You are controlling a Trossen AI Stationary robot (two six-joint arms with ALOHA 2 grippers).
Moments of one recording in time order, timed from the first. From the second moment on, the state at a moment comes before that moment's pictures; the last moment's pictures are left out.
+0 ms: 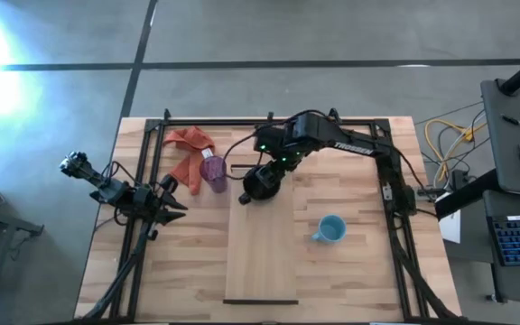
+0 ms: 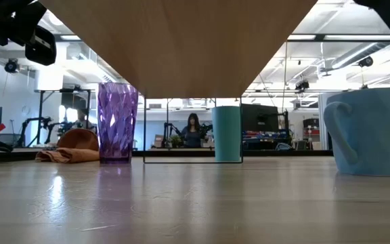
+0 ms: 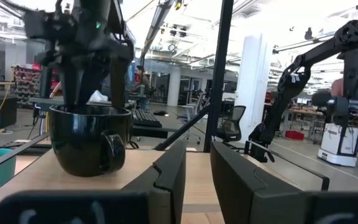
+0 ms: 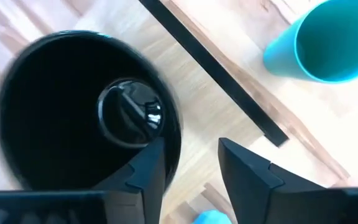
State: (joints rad) left arm -0.56 0.06 0.00 0.27 -0.34 -0.05; right arm -0.11 2.06 2.36 -1.57 0.00 0.66
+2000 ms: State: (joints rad) left arm -0.55 1.09 0.69 0.27 -0.77 -0.47; right arm -0.20 1.90 2.34 -1.57 0.20 0.64
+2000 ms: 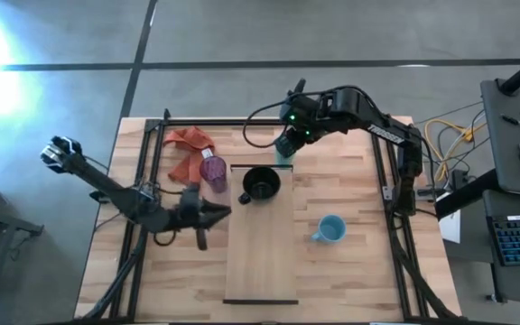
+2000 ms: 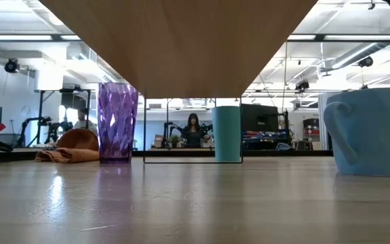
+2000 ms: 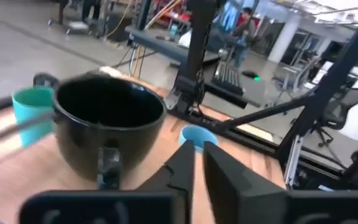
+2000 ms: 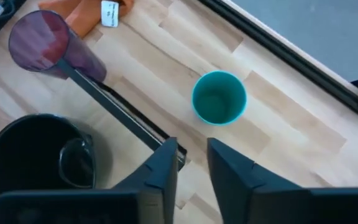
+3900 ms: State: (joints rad) left arm -0.26 1.37 1.01 -0.34 -0.68 -0.61; right arm -0.06 1.89 2.05 -1.39 0.10 0.65
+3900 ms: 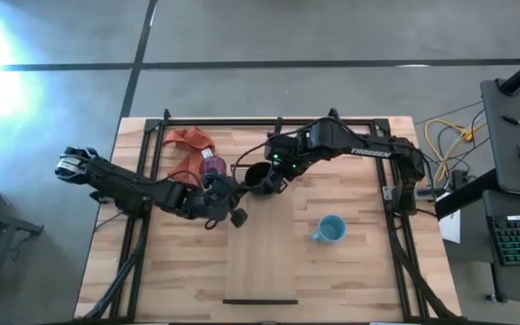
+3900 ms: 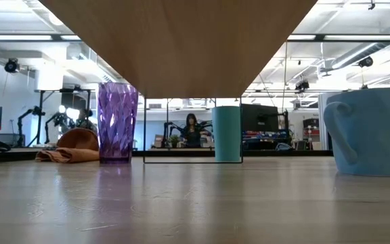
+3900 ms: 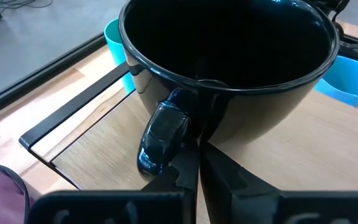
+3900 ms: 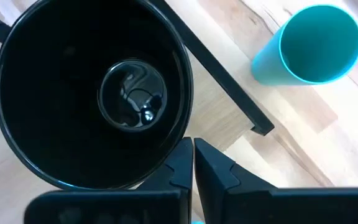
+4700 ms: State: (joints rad) left arm -0.25 1.34 1.01 -0.33 -0.62 -0.60; right arm -0.02 1.89 2.05 -1.41 0.14 0.69
